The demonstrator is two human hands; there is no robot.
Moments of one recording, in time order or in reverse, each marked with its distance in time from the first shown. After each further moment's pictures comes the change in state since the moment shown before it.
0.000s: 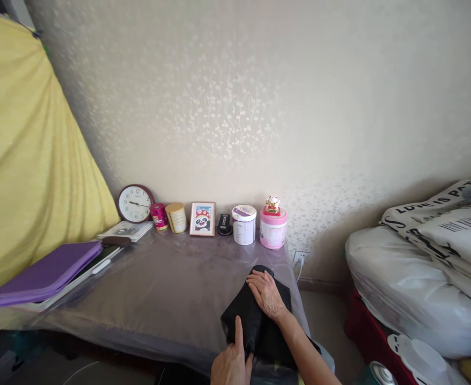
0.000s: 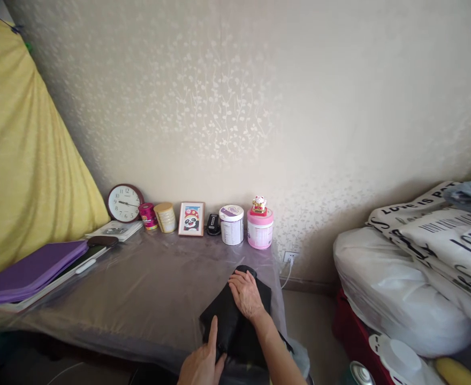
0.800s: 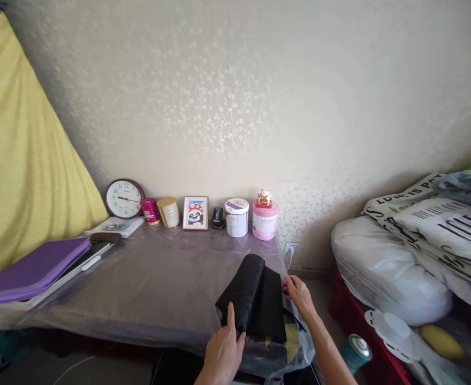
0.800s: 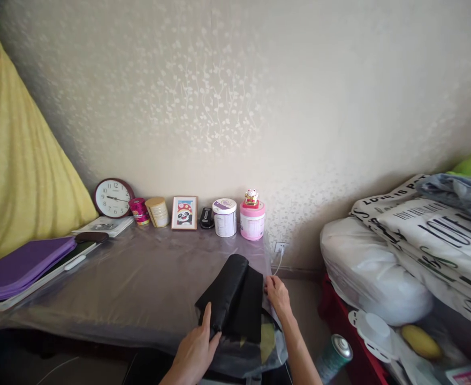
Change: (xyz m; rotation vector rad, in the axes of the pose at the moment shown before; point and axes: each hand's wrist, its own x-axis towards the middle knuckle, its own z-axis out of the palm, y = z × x) left_hand 0.005 -0.017 0.020 -0.004 0.131 0.086; right_hand -0.071 0.053 -0.047 0.473 0.241 0.917
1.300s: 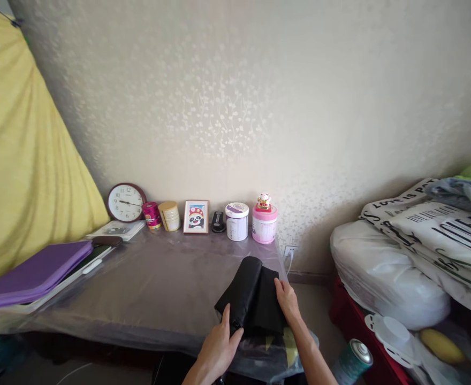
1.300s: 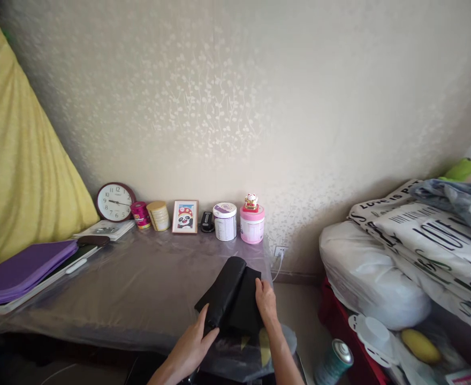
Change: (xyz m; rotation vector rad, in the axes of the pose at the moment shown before) left_hand 0.006 -0.023 -0.017 -0.366 -0.064 0.109; right_hand -0.016 -0.018 0.032 -0.324 0.115 -0.096
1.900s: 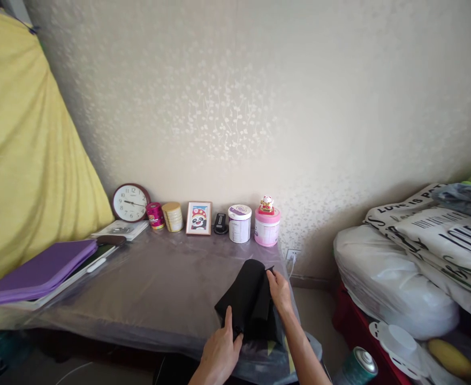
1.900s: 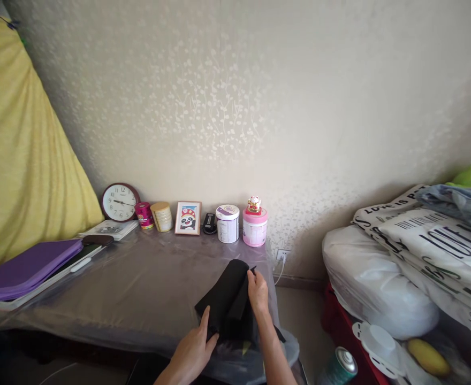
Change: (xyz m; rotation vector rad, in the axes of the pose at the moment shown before) left_hand 0.004 0.003 0.011 0.238 0.046 -0.096; right_hand 0.009 -0.039 0.012 0.204 0.065 -0.145
